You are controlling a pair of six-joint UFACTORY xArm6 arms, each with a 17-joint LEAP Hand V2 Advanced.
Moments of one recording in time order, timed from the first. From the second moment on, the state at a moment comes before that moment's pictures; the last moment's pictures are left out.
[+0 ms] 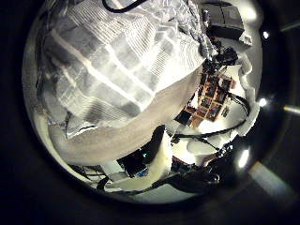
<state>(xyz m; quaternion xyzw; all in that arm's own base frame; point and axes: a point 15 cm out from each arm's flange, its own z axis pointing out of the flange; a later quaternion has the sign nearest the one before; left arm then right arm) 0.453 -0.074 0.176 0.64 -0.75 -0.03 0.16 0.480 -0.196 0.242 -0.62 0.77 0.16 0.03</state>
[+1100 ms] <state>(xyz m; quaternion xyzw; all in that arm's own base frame) 0.449 -0.017 0.199 0.66 -0.74 0.00 0.15 0.469 0.194 0.361 -0.84 0.54 0.09 0.04</state>
